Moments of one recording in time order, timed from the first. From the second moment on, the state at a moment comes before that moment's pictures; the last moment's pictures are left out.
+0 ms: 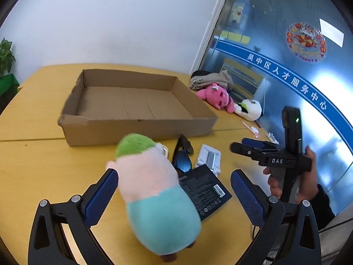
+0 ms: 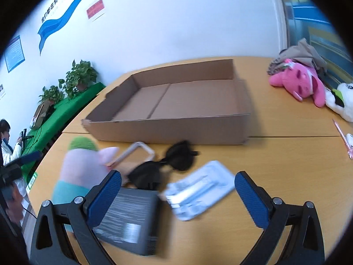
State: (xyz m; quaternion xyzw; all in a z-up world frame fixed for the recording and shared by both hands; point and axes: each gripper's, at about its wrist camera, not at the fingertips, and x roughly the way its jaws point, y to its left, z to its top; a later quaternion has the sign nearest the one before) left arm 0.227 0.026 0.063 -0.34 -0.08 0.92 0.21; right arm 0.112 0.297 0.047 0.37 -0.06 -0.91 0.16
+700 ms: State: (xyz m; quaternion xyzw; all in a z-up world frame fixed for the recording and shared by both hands) left arm 0.234 0.048 0.016 -0.40 -0.09 0.90 0.16; right arm 0.117 0.223 0.041 0.40 -0.03 -0.90 0.18
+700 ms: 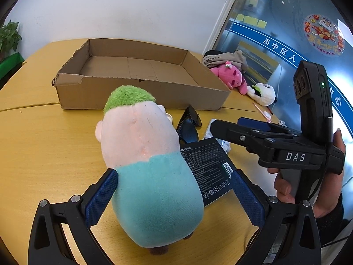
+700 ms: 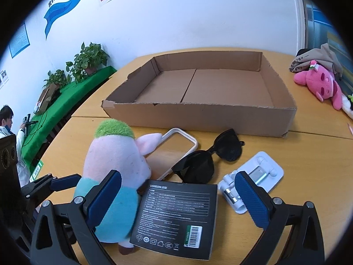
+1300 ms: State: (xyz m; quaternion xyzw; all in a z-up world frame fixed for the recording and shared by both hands) left arm 0.227 0.029 -0.016 -0.43 -0.12 0.88 0.15; right arm 0.108 0.179 0.024 0.43 -0.03 -0.86 0.26
